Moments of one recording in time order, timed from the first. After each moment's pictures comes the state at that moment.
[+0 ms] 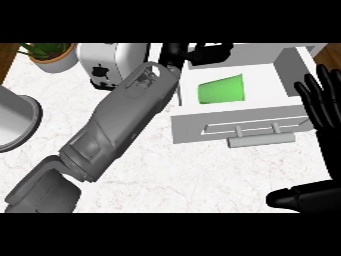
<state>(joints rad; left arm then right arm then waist) -1.32 0.00 -0.44 -0.41 0.56 0.42 -0.34 -0.11 -0.10 -0.07 -2.04 -0.18 0.18 0.14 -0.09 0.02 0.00</state>
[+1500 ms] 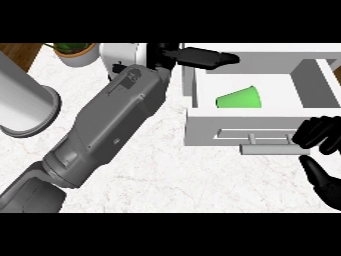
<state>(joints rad) -1.21 0.07 -0.44 -0.65 0.77 0.40 -0.43 -0.09 -0.20 -0.12 -2.08 -0.30 0.31 0.18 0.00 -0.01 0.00</state>
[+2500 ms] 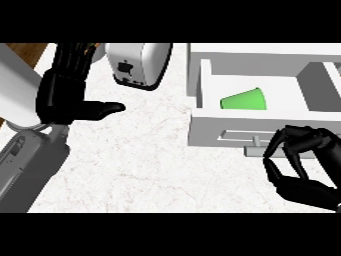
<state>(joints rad) -0.53 0.45 -0.35 -1.37 0.82 0.35 -0.30 -0.06 -0.28 0.02 -1.98 0.15 0.37 0.07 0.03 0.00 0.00</state>
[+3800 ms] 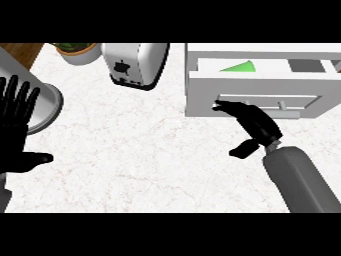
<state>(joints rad) -0.12 0.55 -0.09 -1.44 0.82 -0.04 -0.38 -0.44 -0.22 0.18 -1.02 0.81 0.06 -0.30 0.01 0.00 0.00</state>
